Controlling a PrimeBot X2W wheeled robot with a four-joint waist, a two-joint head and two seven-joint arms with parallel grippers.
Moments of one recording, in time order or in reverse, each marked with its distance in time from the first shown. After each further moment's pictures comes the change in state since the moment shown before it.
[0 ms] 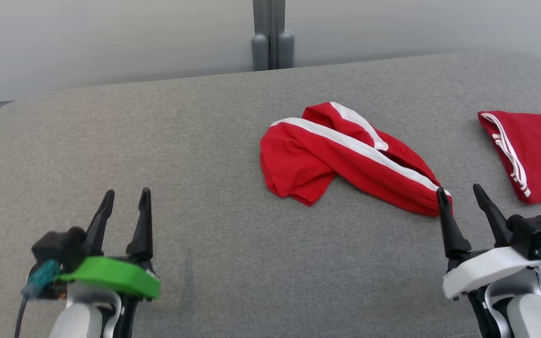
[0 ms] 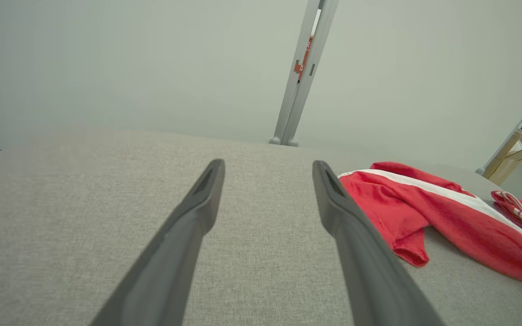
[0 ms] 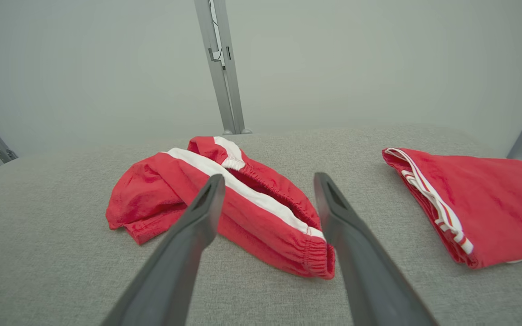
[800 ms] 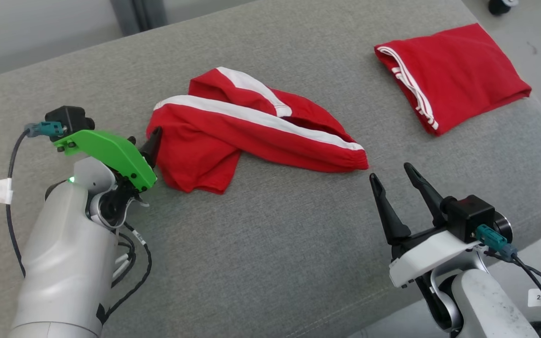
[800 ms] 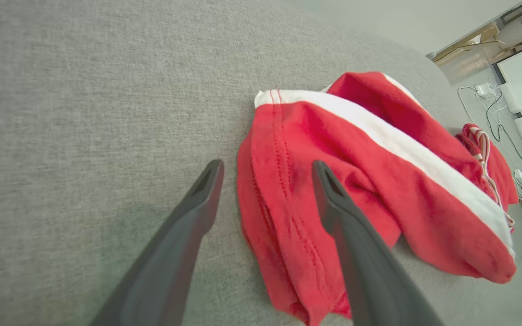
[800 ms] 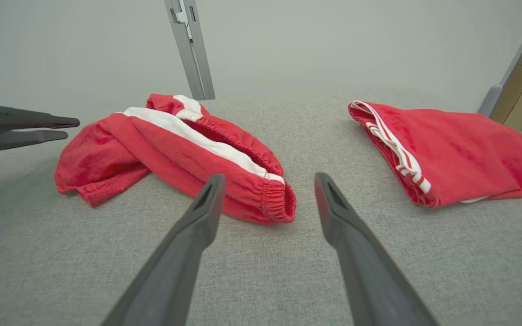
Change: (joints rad) left arm -0.644 -0.036 -0.037 0.695 -0.282 -0.021 0.453; right arm -0.156 0.014 0.222 0.100 -0.009 0.000 -0.072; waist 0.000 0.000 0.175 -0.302
